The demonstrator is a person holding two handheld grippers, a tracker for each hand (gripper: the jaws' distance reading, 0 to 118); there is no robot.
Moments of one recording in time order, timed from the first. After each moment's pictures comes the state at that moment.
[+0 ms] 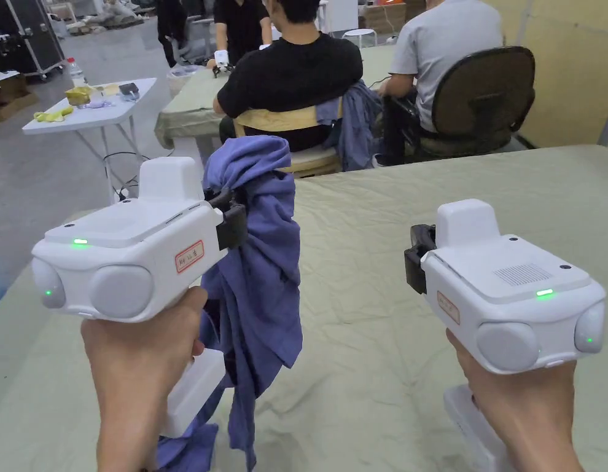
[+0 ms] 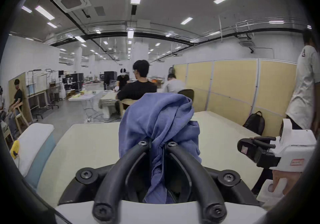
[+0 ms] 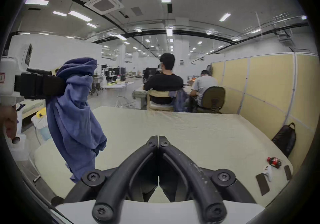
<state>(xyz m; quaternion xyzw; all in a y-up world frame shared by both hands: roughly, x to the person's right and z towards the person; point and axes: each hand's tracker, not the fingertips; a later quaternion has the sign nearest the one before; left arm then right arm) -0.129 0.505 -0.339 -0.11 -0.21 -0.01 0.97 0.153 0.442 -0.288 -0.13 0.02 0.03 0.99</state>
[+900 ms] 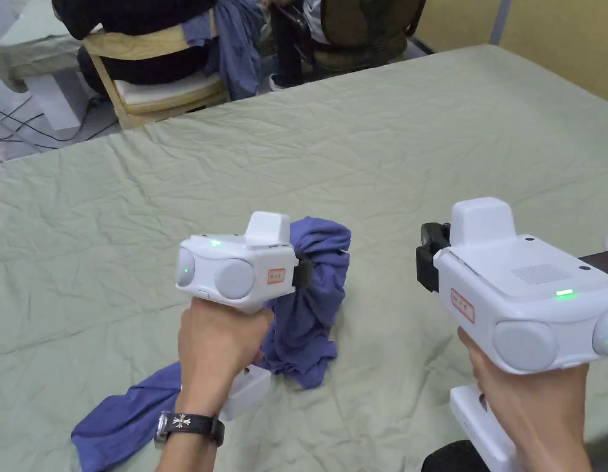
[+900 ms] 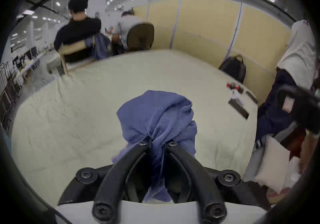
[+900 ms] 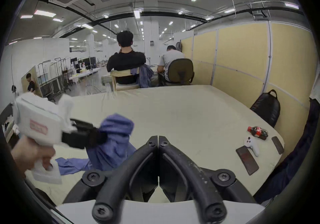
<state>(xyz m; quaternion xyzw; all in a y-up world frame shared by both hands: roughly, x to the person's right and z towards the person) 0.077 0.281 -0.479 -0.38 -0.36 -0.09 0.85 0.275 0.344 -0.309 -0.24 -0.08 -0.02 0.97</state>
